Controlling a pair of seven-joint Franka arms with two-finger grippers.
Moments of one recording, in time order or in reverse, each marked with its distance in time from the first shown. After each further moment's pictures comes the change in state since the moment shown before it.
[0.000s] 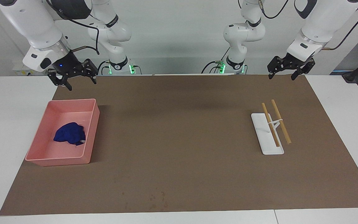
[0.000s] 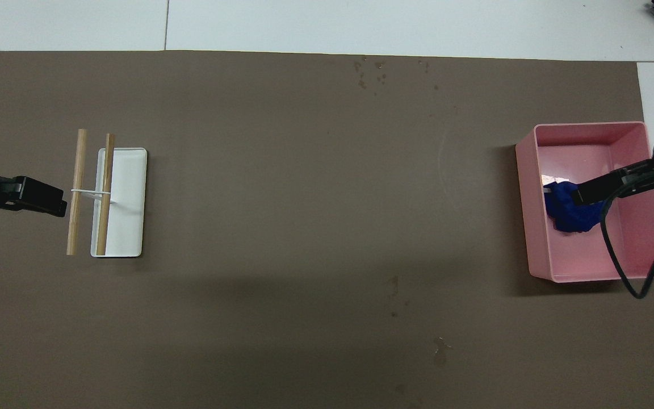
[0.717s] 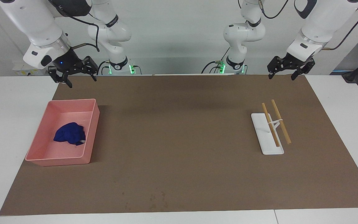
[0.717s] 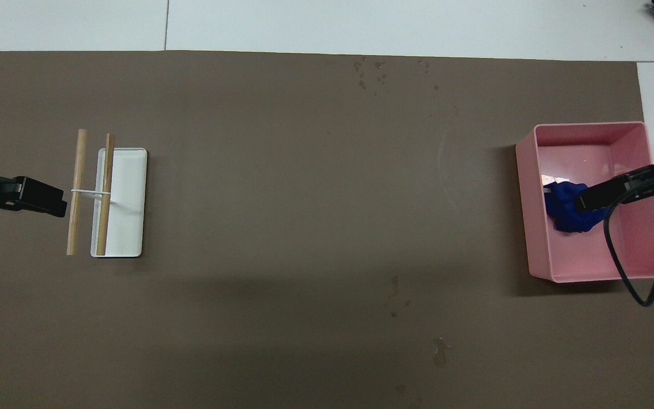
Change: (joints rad) left arm 0.000 0.000 0.000 0.000 0.000 0.000 0.000; right arm 0.001 -0.006 0.000 0.001 0.000 -0.028 0.000
